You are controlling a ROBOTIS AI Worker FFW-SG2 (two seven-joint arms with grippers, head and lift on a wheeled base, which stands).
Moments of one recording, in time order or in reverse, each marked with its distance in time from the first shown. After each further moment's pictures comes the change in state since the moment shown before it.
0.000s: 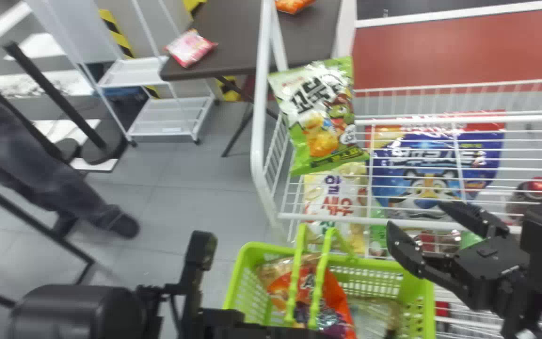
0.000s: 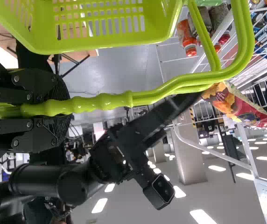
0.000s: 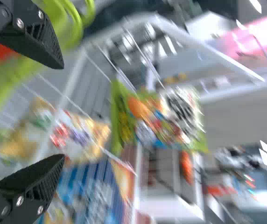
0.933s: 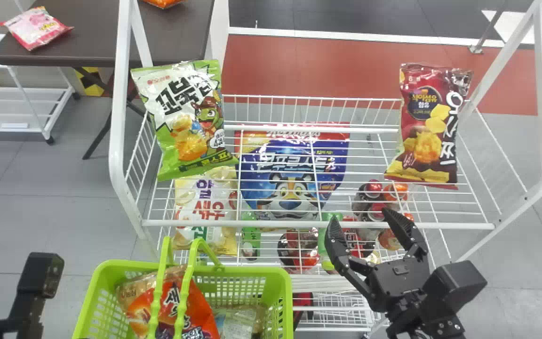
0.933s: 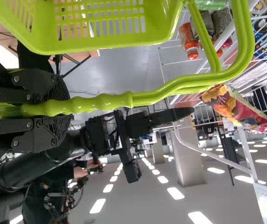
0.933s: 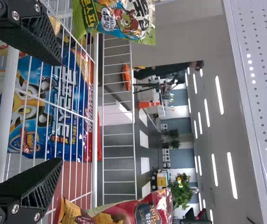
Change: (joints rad) left arm 0.014 -0.001 0.003 0.007 -0.002 0.000 0.003; right arm 0.097 0.055 -0.140 0.289 0.018 -0.580 -0.125
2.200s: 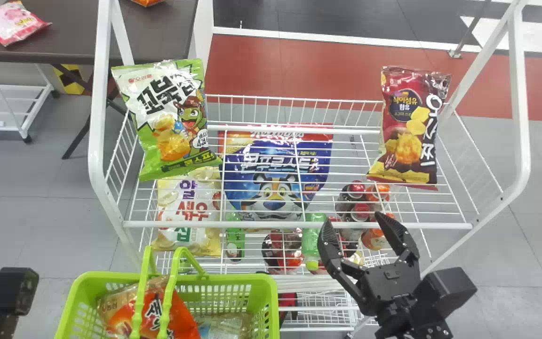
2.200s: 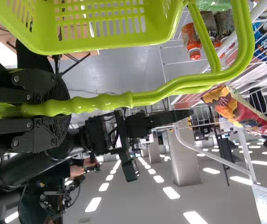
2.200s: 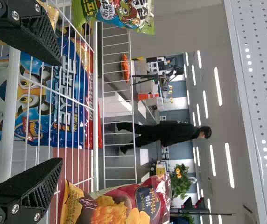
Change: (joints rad) left arm 0.043 -0.028 0.016 -0.029 0.000 0.000 0.006; right arm 0.022 0.002 -0.016 -0.005 -0.010 -0.021 -0.023
